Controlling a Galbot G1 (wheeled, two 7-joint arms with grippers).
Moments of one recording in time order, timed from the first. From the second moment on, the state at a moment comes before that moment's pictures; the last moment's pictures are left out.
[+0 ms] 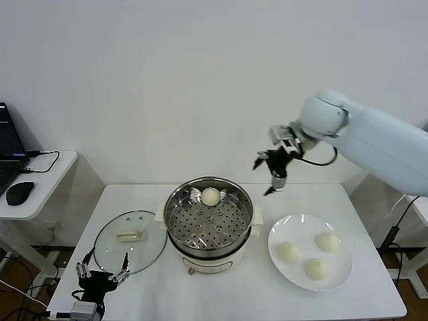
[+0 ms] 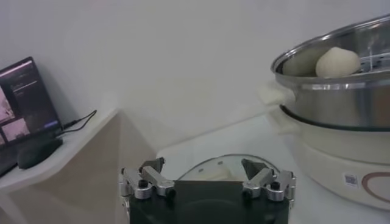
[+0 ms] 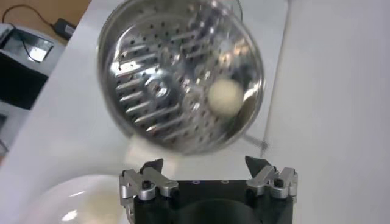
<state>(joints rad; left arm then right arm) 1.74 -1.46 -0.75 -2.22 0.18 0.24 0.08 0.46 0.69 -0.98 1.53 0.23 -0.42 -1.26</state>
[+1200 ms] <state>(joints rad) 1.72 -1.47 -0.74 -2.16 0.19 0.25 0.10 -0.07 0.64 -0.78 1.50 -0.05 -0.52 -1.17</state>
